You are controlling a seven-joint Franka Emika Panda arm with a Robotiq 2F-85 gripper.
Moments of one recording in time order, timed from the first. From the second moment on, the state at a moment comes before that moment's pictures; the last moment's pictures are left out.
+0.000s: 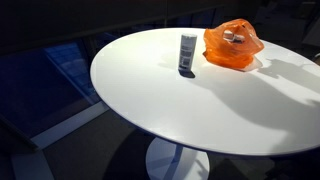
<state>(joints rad) -0.02 -0.10 -0.06 -2.24 -0.11 2.25 -0.14</state>
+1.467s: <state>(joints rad) -0.02 0.28 -0.04 -1.91 -0.03 2.14 -0.04</state>
